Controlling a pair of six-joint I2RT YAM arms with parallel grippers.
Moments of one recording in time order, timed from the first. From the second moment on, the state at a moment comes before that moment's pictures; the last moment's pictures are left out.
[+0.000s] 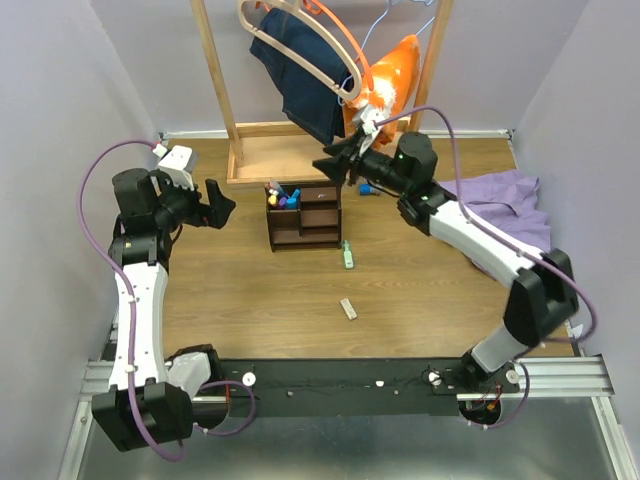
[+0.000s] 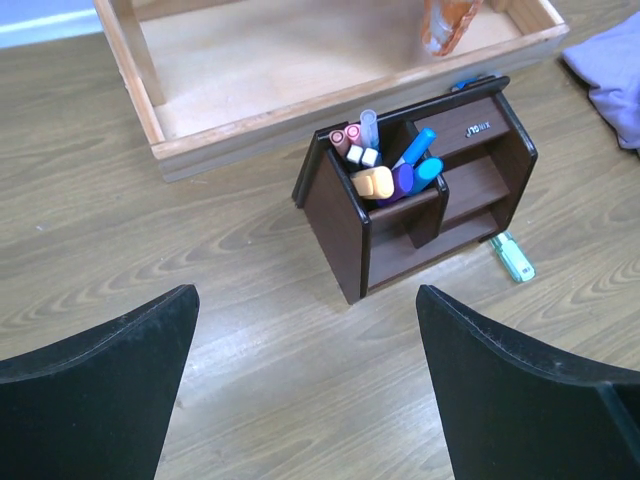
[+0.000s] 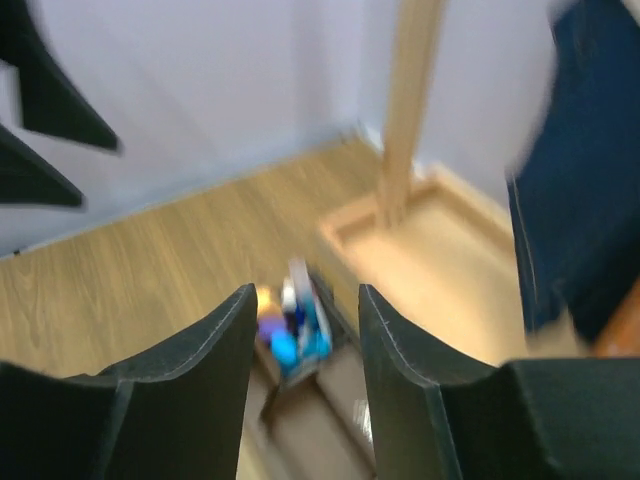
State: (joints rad) left arm 0.19 1.02 1.05 -0.45 0.63 0.07; right arm 0.58 1.64 1.31 0.45 -0.52 -0.01
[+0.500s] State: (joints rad) left arm 0.19 0.99 1.03 -0.46 0.60 0.03; right arm 0.58 1.48 0.88 -0.17 -0.25 0.30
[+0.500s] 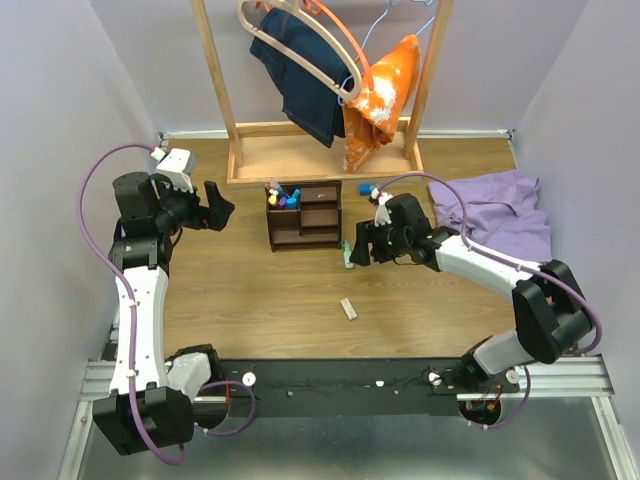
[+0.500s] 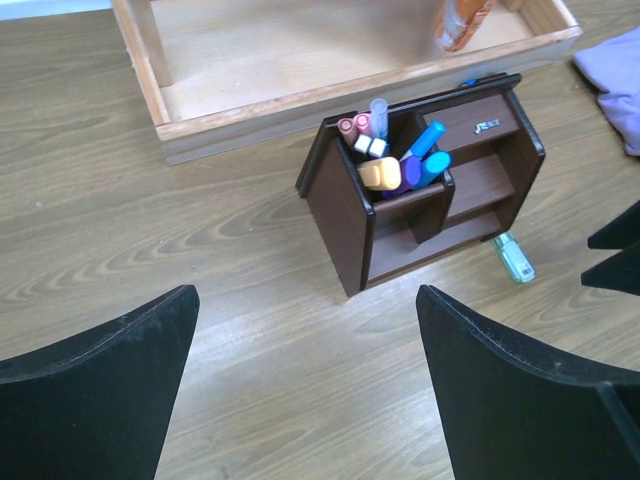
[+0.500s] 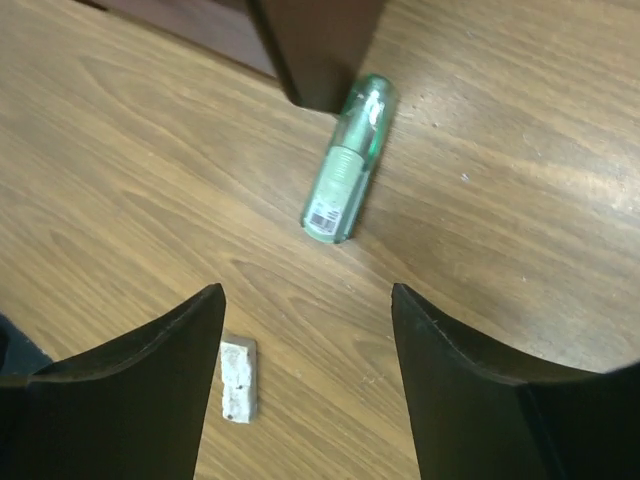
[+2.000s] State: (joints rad) left arm 0.17 0.99 0.95 -0.46 0.51 0.10; right arm 0.76 1.79 1.03 -0.20 0.22 0.53
